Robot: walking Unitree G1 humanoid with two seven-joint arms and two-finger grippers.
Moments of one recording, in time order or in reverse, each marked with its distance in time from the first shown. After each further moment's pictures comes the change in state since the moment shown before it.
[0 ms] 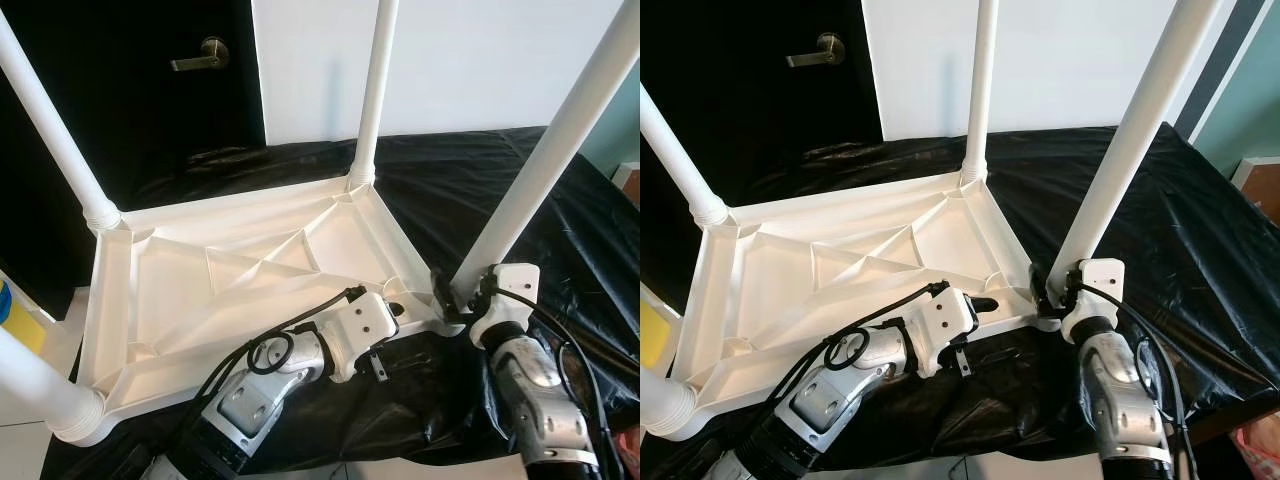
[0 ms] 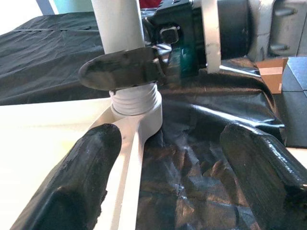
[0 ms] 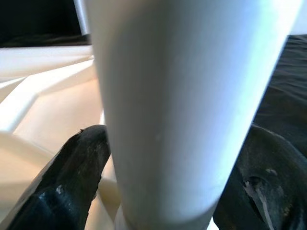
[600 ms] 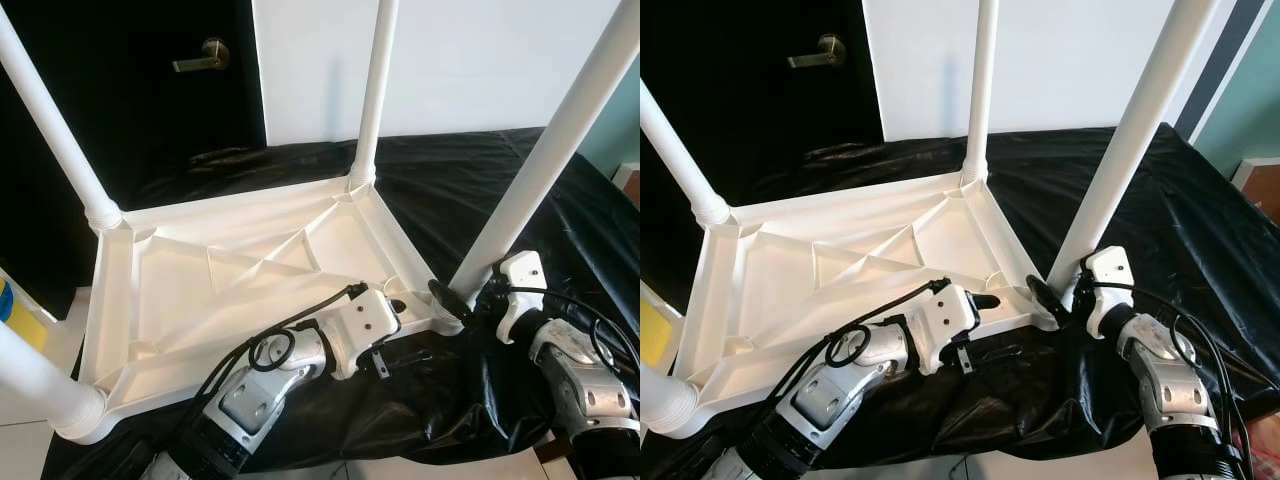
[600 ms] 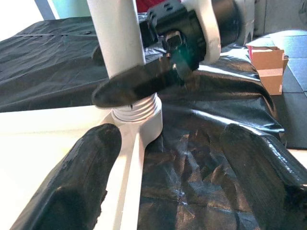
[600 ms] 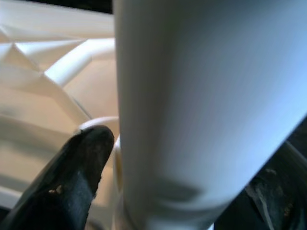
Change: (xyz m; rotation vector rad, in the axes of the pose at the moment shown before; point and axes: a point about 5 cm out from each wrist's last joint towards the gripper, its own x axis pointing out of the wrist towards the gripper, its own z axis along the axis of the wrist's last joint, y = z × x) left arm 0.002 0.001 0.004 0.007 -0.011 -0.001; right arm 0.012 -0.021 0.000 -0.142 0.085 0.352
